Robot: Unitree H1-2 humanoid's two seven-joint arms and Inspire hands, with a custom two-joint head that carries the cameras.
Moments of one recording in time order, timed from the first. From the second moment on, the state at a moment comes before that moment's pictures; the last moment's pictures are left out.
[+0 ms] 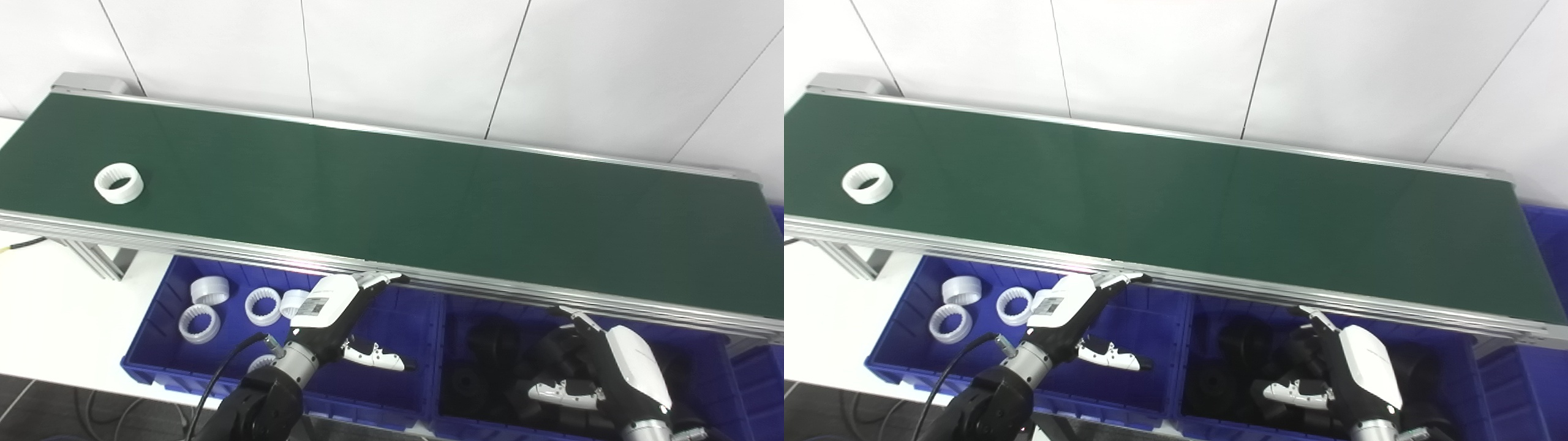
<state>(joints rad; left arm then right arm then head) 0.10 0.14 -0.37 -0.07 0.79 -0.03 -0.06 0.22 -0.29 0.17 -0.34 -0.73 0.24 0.14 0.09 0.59</state>
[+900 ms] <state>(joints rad) 0.10 0.14 -0.38 -0.01 0.79 -0.04 0.00 0.23 -0.28 0.17 -0.34 -0.74 0.24 0.15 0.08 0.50</state>
